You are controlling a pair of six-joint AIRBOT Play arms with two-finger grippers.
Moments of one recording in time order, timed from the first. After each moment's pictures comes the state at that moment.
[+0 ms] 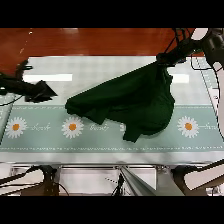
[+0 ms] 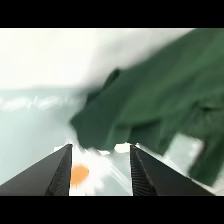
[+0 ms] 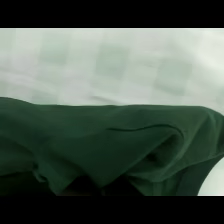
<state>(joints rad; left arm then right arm) 0.30 -1.35 1.14 0.96 -1.37 -1.35 0.06 -1.74 1.86 -1.34 1.31 1.44</state>
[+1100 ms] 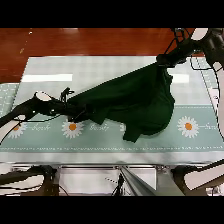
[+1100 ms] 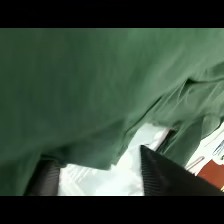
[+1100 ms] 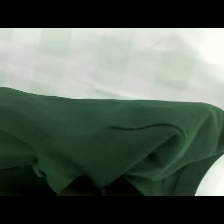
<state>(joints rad) -0.12 -1.43 0.74 0.59 -0.97 -1.40 0.06 -1.74 1.86 -1.34 1.33 1.41</state>
